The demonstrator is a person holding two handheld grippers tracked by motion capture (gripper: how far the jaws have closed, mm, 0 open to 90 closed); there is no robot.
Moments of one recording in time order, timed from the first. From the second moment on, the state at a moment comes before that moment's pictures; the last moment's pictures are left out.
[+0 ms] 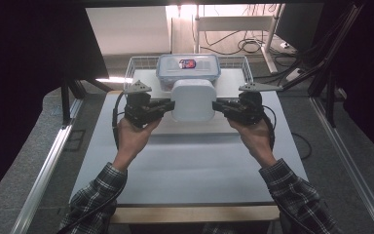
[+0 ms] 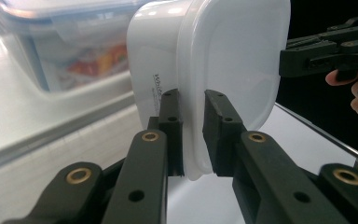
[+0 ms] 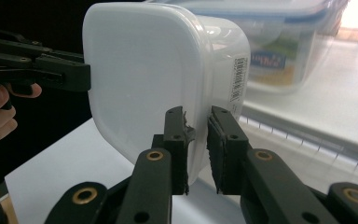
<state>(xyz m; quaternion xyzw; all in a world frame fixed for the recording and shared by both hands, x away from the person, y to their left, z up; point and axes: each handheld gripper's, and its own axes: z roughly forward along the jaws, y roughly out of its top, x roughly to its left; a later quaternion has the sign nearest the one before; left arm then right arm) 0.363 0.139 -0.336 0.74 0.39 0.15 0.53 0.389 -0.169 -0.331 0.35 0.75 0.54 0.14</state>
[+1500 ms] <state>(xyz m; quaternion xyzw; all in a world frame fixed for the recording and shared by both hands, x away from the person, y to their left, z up) 0.432 0.154 -0.250 0.72 0.41 0.15 0.54 0.459 -0.146 -0.246 0.37 0.73 0.55 0.15</state>
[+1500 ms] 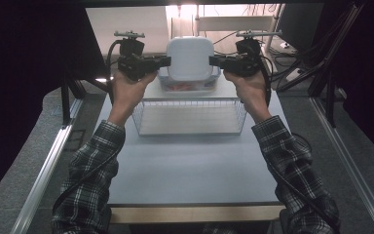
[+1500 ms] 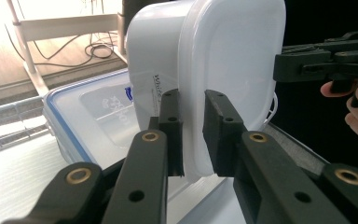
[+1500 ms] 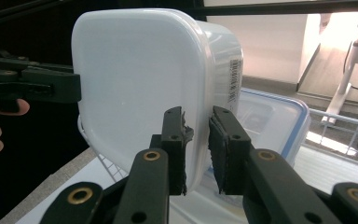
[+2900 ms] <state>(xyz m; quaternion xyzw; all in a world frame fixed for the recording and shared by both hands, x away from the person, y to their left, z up) 0.488 0.144 -0.247 0.71 0.45 0.18 0.51 0.495 -0.129 -0.242 0.41 0.72 0.53 0.15</state>
